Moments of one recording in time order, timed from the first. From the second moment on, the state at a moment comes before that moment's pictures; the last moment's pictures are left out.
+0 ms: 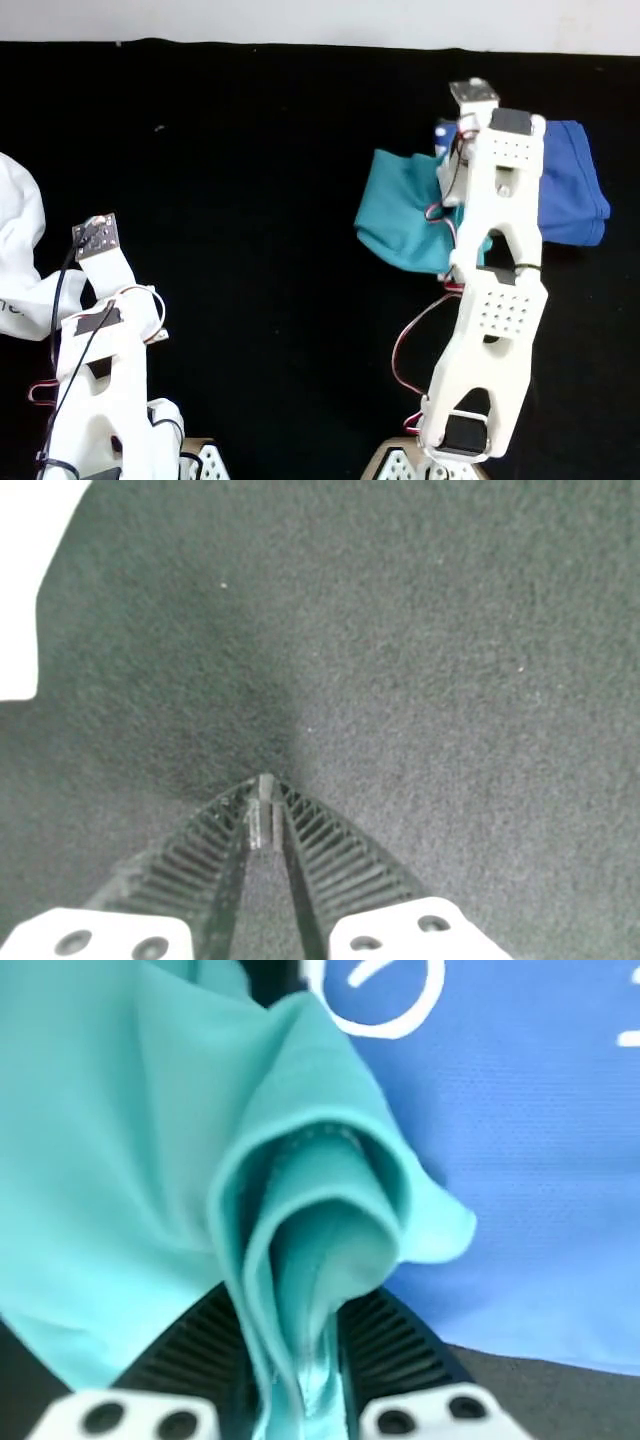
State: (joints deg) left arm -26.0 -38.1 76.8 32.3 -15.3; right arm 4.0 42.8 -47.6 92.5 17.8
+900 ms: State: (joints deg) left arm -26.0 -38.1 76.8 32.3 -15.3; right arm 19.1 48.4 -63.4 82.4 37.0
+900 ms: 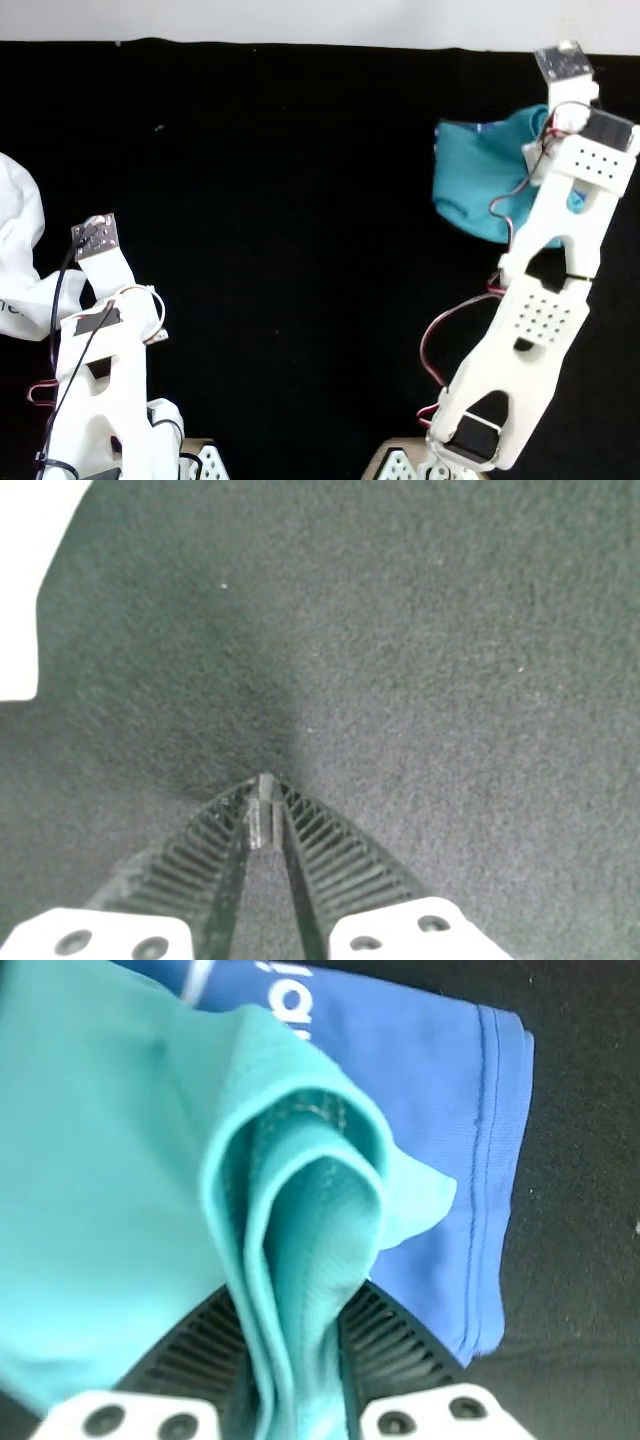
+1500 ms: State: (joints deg) left arm -26.0 -38.1 76.8 32.3 -15.3; right arm 21.9 49.8 -64.4 75.2 38.0
